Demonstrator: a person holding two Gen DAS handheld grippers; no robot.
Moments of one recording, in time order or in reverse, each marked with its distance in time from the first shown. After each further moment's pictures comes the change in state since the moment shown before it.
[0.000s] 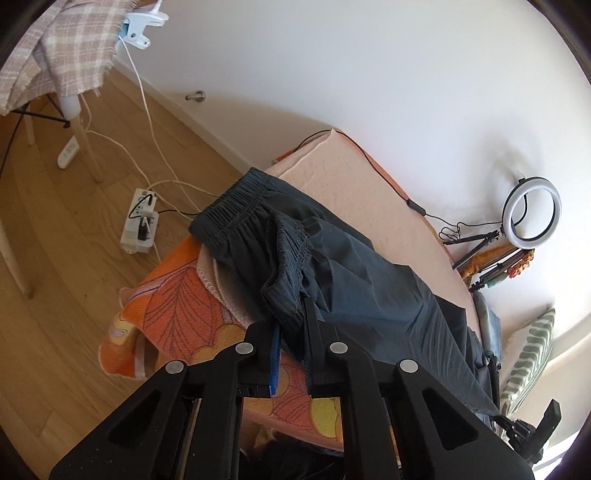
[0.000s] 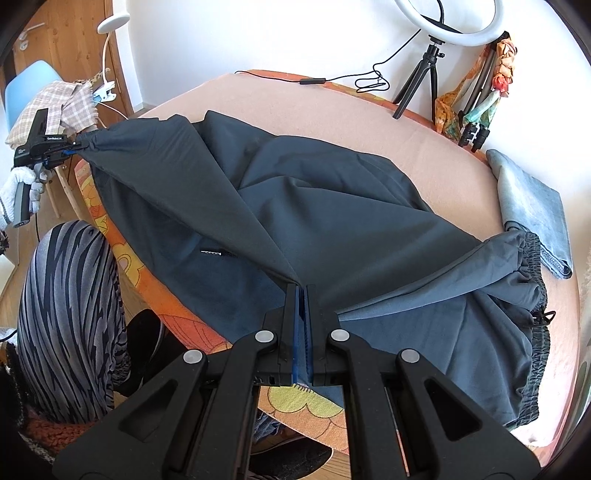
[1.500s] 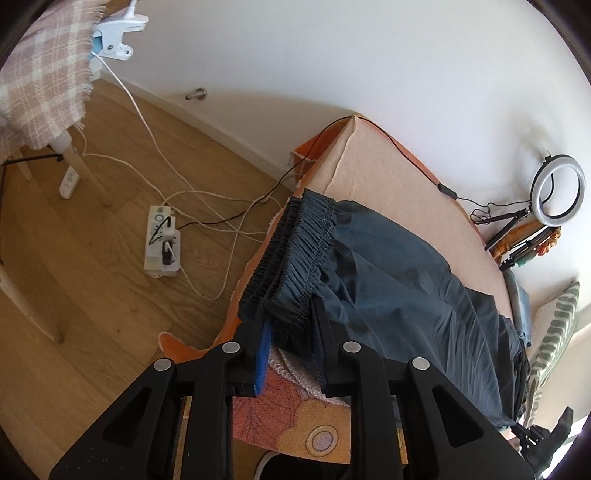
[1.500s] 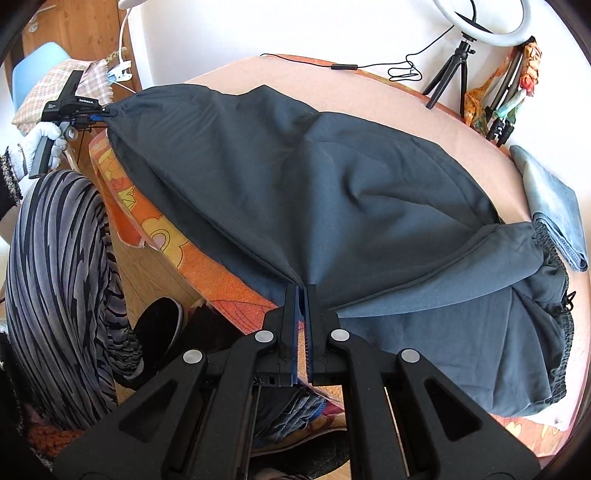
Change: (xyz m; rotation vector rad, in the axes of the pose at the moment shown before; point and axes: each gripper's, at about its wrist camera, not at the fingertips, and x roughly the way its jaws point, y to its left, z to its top) left arm 0.025 0.014 0.055 0.124 0.086 0.135; right arm 0.021 0.055 -0.021 0.025 0.028 0.029
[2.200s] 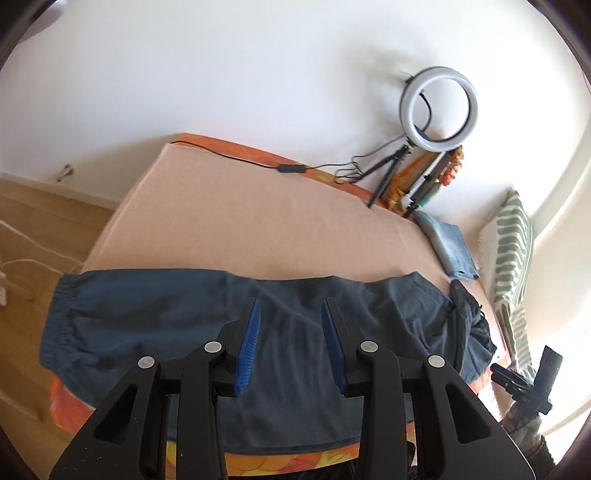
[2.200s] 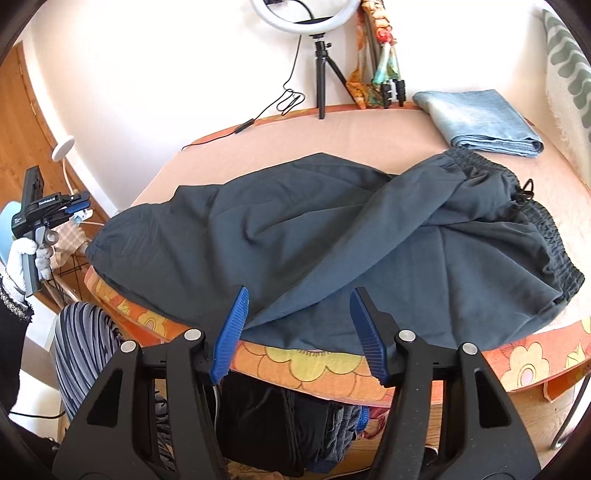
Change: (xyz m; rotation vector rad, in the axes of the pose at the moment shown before) left arm -0.037 -0.226 -0.018 0.394 0.008 -0.273; right arm -0.067 -0.101 -0.040 0.481 -0.221 -0.006
